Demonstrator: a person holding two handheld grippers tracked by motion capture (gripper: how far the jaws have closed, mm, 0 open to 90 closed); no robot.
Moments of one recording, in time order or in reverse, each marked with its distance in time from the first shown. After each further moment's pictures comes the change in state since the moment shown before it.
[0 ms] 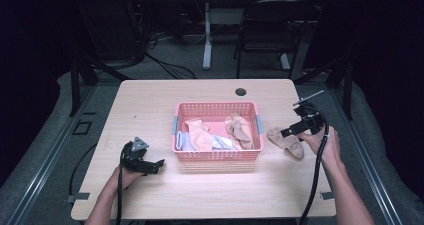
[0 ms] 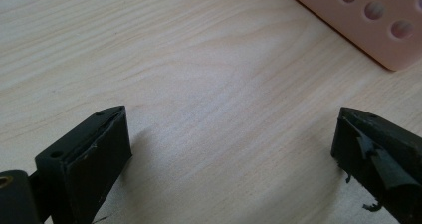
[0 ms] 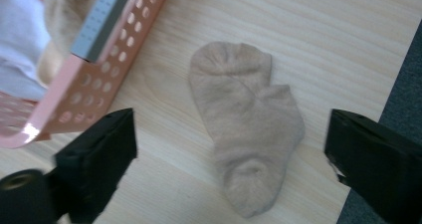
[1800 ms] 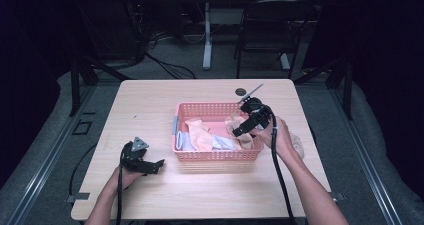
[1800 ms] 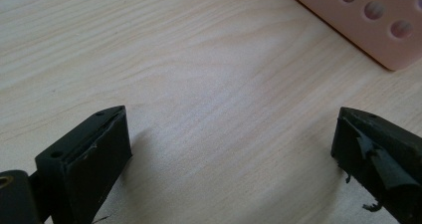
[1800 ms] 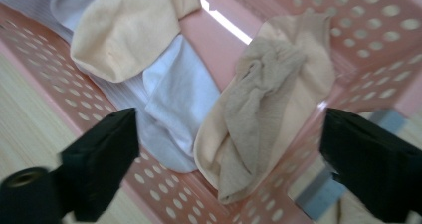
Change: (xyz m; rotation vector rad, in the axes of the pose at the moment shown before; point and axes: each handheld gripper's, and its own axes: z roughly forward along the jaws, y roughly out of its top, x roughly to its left) left arm 0.000 0.000 0.000 -0.001 0.001 -0.003; right arm 0.130 0.069 0.033 0.017 0.139 -0.296
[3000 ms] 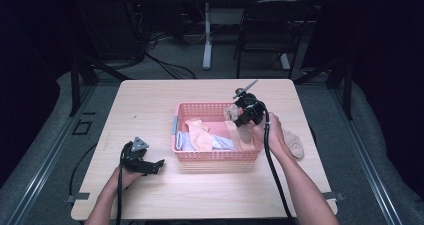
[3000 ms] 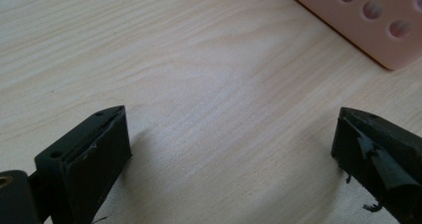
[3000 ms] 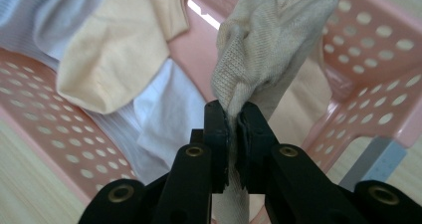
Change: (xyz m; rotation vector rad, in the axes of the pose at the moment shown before) left arm 0.000 0.000 0.000 0.000 -0.003 0.000; right arm -0.002 0.019 0.007 -0.023 -0.019 0.052
